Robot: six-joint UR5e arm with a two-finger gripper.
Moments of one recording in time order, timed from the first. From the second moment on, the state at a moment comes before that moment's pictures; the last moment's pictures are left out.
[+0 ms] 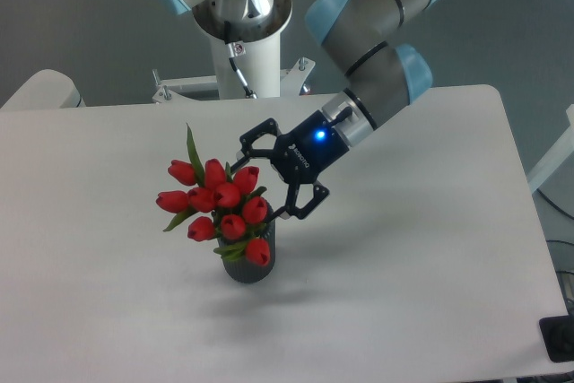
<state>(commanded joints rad) 2.67 -1.83 -1.89 -1.30 0.38 1.69</state>
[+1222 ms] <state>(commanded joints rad) 2.62 -1.87 -1.91 -1.22 0.29 1.68</state>
